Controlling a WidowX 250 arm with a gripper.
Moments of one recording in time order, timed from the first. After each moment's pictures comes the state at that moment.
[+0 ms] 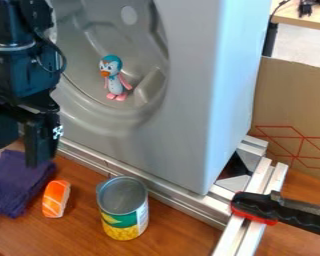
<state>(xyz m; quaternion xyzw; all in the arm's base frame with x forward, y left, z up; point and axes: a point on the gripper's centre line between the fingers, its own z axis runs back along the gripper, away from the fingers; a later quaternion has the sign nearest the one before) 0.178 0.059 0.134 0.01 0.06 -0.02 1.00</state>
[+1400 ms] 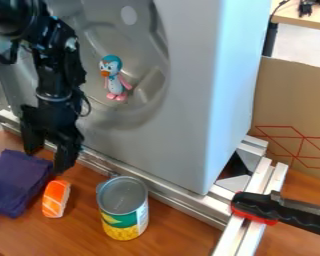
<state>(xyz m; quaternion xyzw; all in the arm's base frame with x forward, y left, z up) 0.247 0.116 0.042 0.10 0.06 0.00 0.99</state>
